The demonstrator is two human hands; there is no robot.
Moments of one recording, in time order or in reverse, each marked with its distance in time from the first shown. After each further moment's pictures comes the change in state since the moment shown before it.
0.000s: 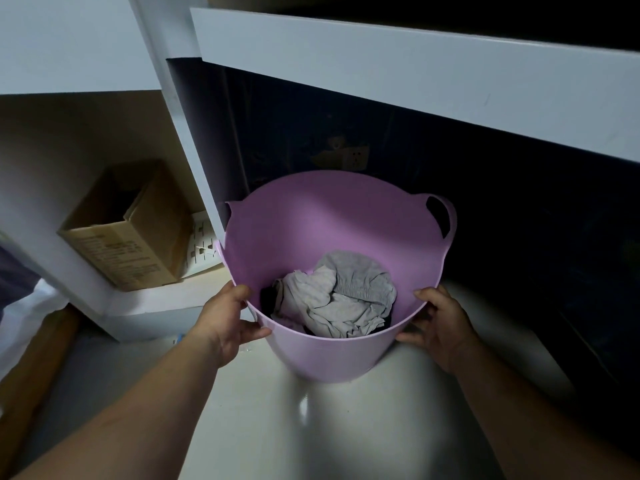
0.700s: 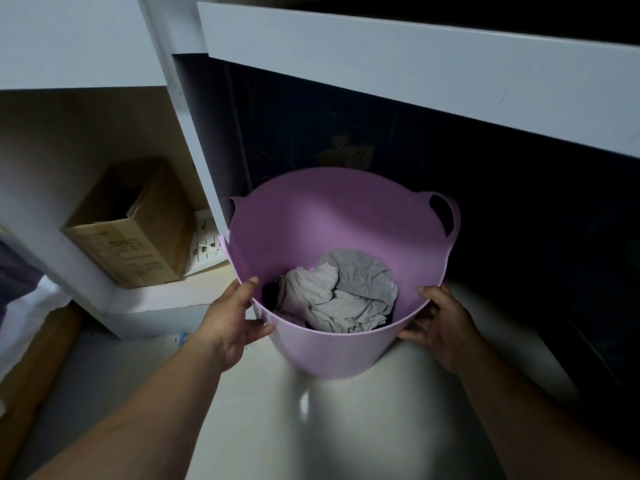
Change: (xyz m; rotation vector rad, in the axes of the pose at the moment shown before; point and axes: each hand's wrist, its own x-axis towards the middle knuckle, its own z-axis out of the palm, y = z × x) left_hand 0.009 -0.009 -0.003 -0.080 -0.037 0.008; right_hand 0.009 0.004 -0.001 0.014 -0.011 -0.020
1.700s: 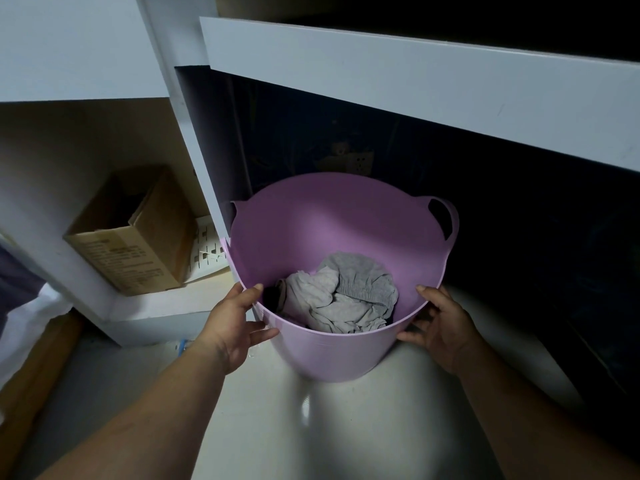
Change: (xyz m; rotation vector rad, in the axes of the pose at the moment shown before) left_hand 0.010 0.001 0.003 -0.054 -0.073 0.007; right_hand 0.014 -0.002 -0.003 0.039 -0.045 0.000
